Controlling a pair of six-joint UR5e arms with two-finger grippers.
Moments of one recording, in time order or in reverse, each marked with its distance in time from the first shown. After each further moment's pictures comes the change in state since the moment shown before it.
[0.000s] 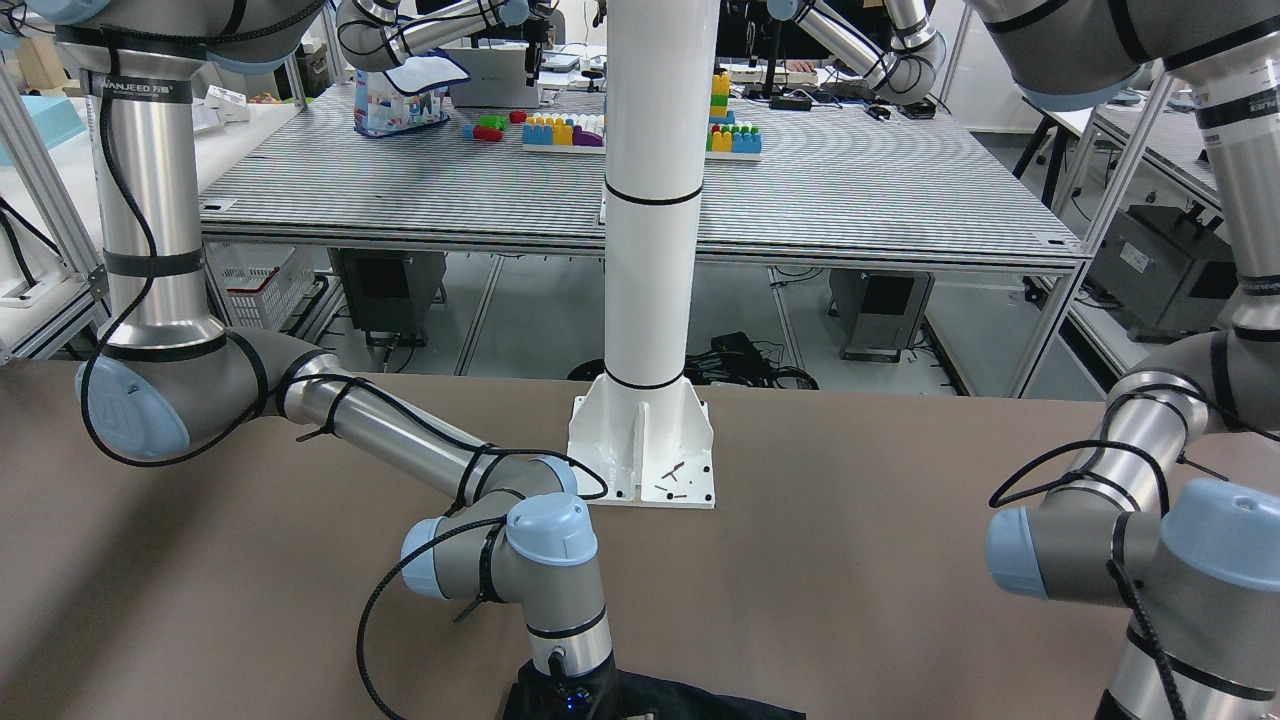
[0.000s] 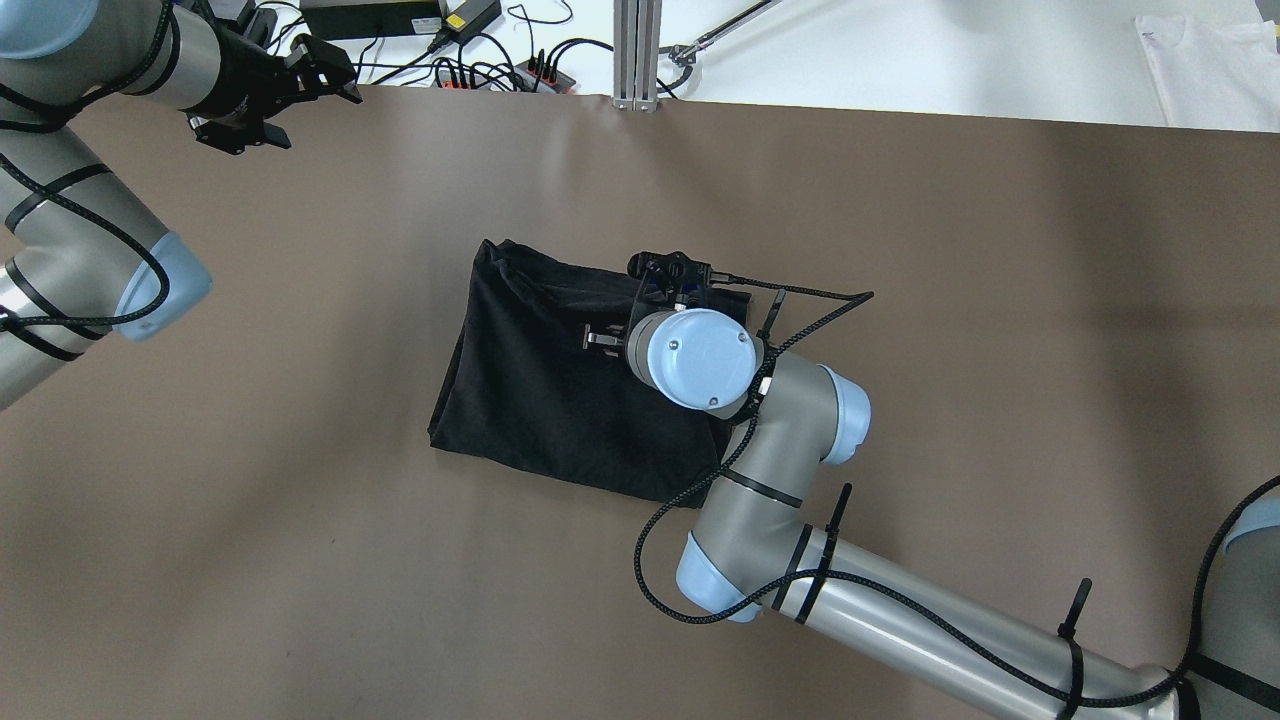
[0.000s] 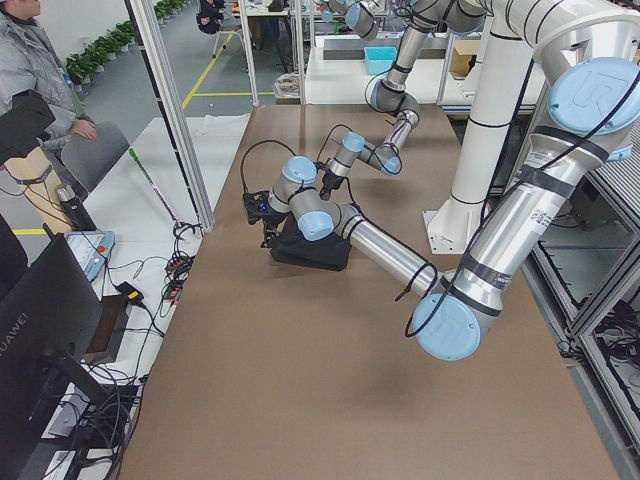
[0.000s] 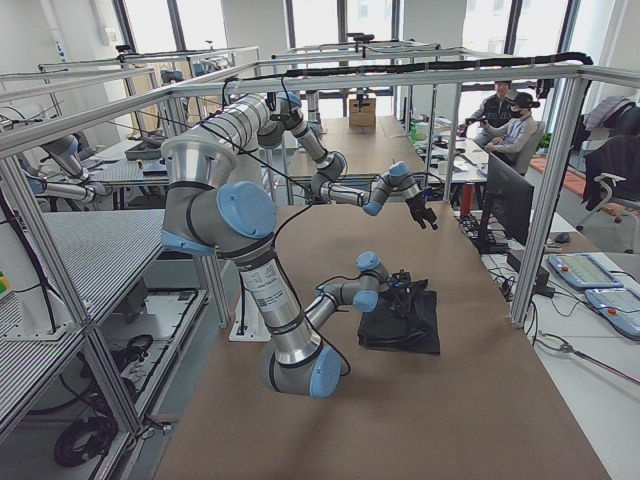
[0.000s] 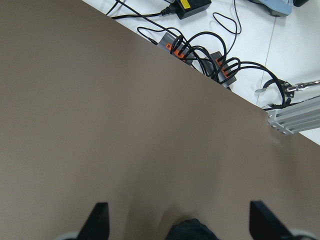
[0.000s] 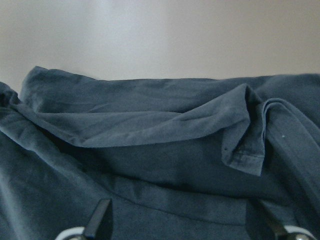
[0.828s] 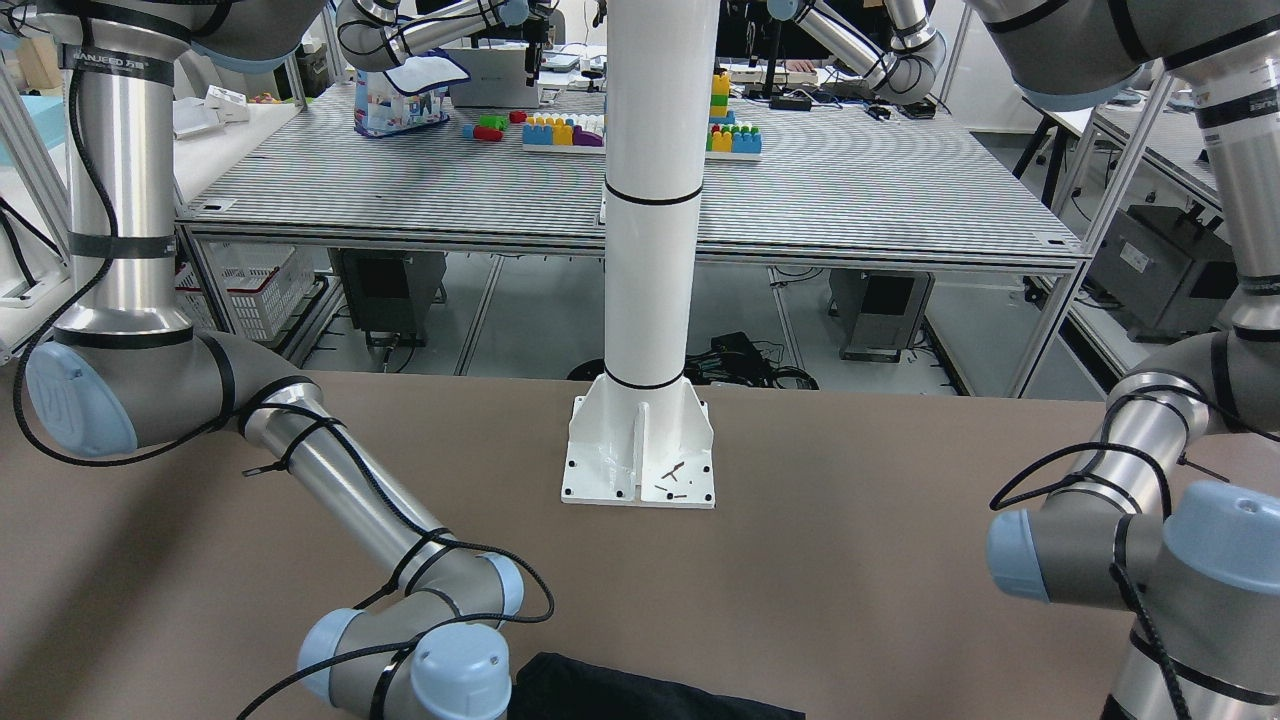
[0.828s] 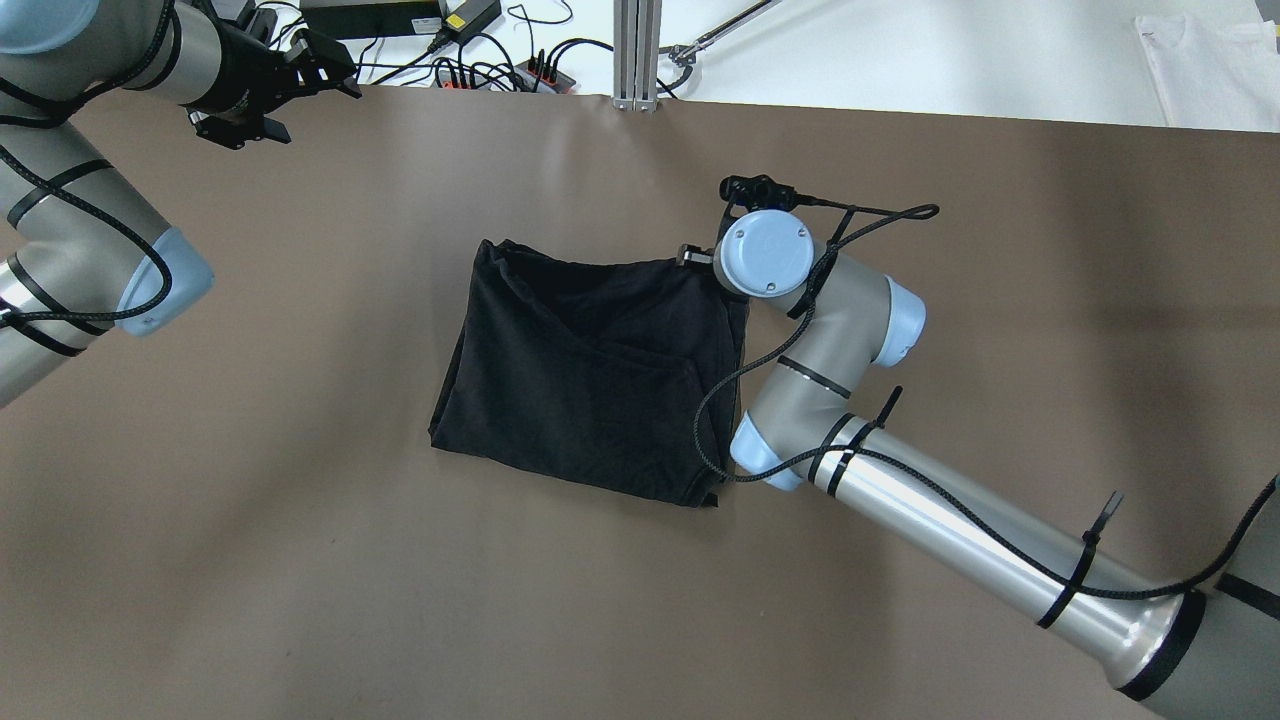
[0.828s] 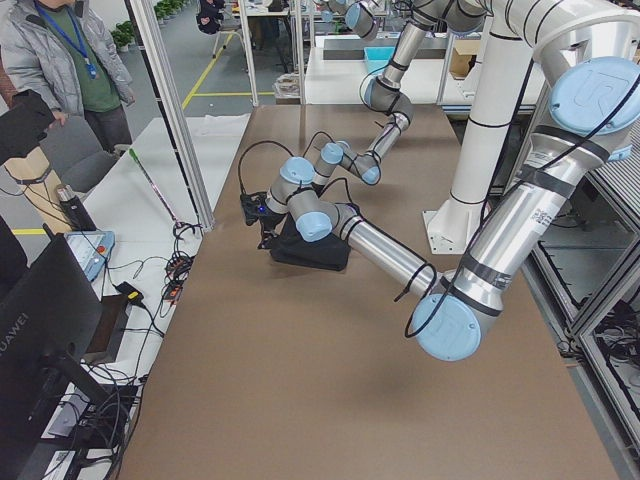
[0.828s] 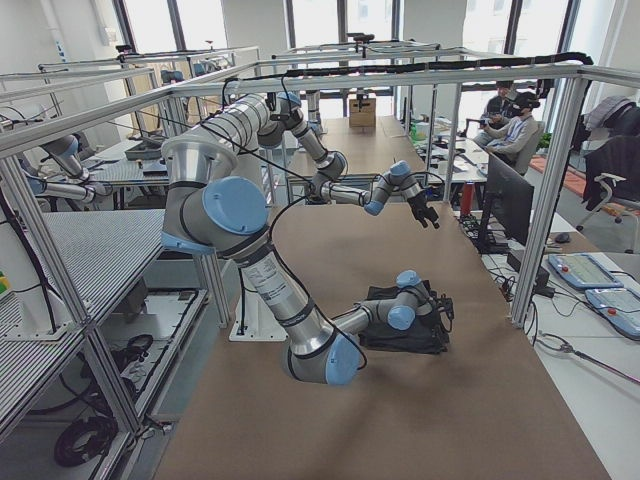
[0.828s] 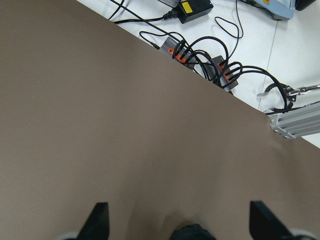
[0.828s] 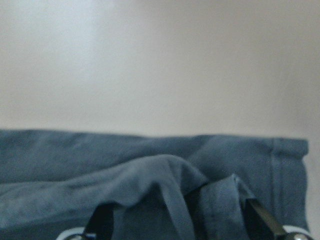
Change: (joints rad) left arm -0.003 -0.008 0.008 -0.001 0.006 0.001; right arm 0.172 0.049 -0.260 0.020 0.035 -0.060
